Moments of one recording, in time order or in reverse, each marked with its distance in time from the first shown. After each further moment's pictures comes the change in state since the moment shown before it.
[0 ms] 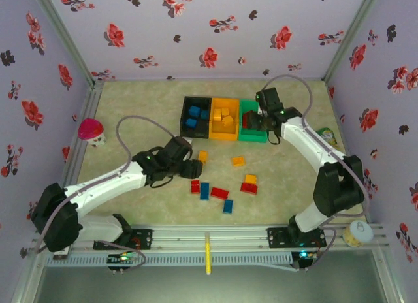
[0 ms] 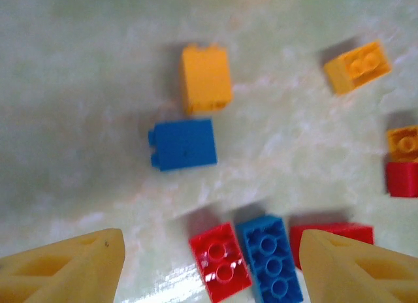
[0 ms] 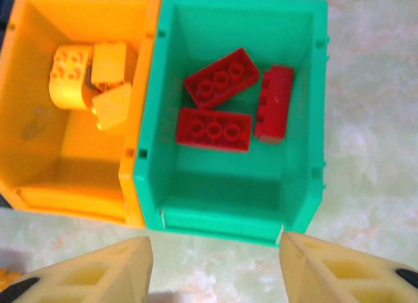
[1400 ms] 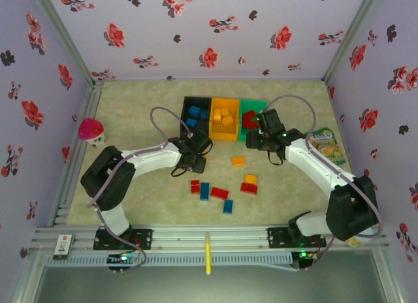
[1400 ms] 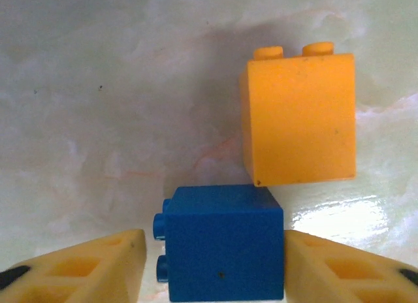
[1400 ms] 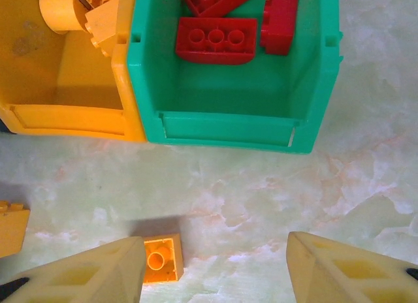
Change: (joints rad) left arm 0.053 0.489 0.248 -0.045 -0.091 0.082; right arm 0.069 -0.193 -0.255 0.040 0.017 0.103
